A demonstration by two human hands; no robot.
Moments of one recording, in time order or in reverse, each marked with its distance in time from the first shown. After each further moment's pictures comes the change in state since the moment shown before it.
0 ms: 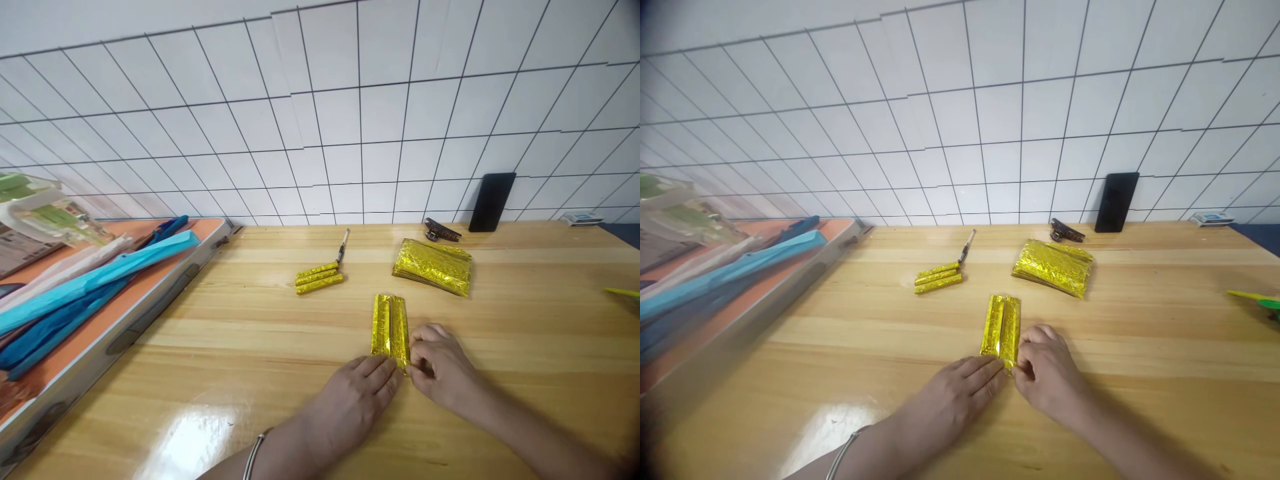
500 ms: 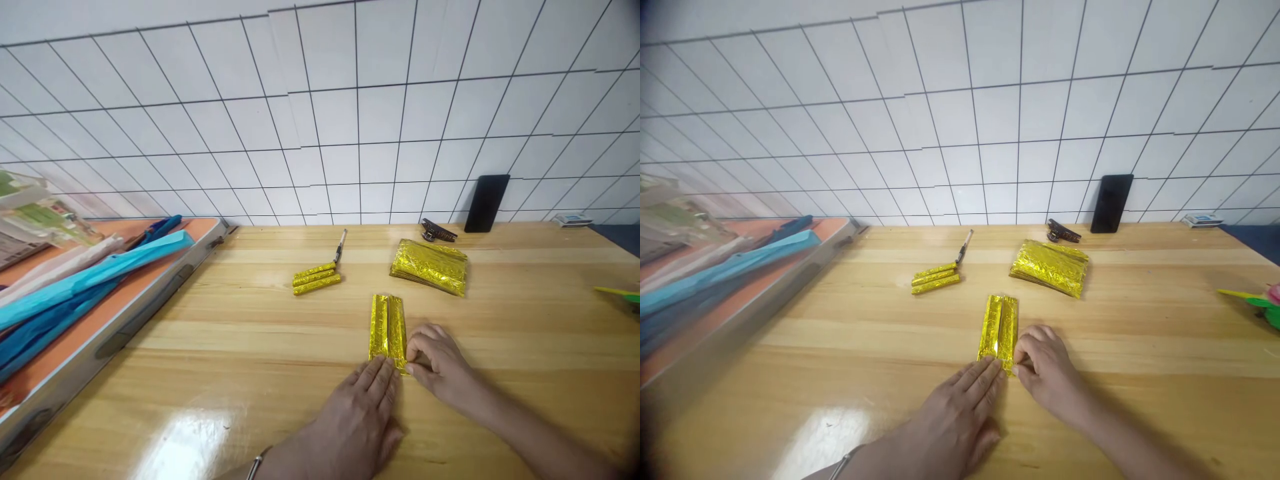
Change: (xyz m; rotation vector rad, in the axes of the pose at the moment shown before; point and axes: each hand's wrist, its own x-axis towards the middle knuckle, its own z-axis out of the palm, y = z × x) left_hand -0.006 0.021 -0.001 0.052 -0.001 -0.112; right_hand -0.002 0.005 -0.001 0.072 -0.004 0.020
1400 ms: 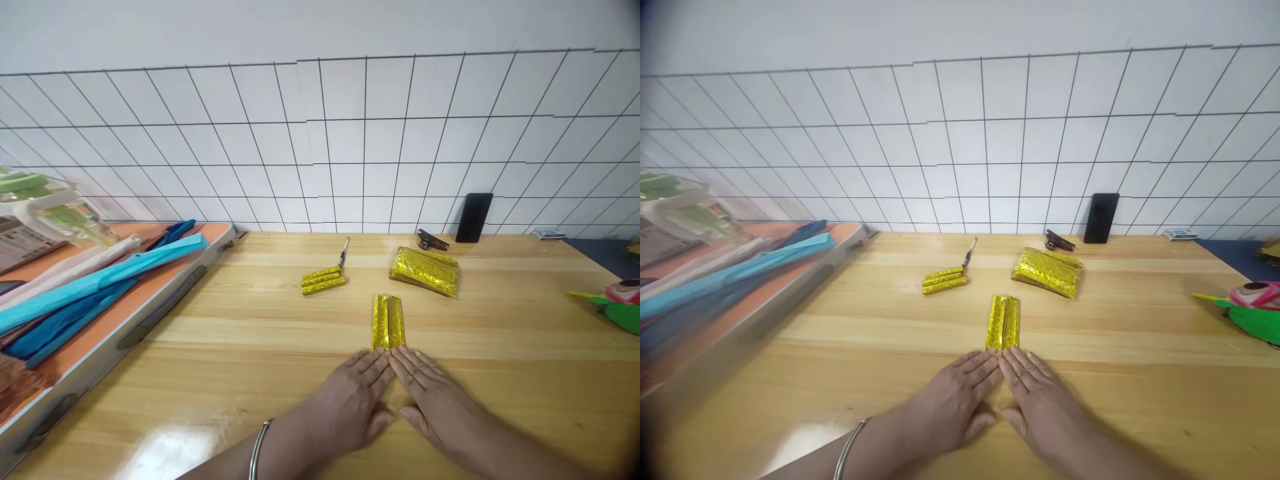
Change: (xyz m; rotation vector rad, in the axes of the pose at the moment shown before) left_hand -0.016 -0.012 -0.003 -0.188 -0.035 0.067; right_hand -0.053 -0.026 0.025 -0.377 -0.212 -0.140
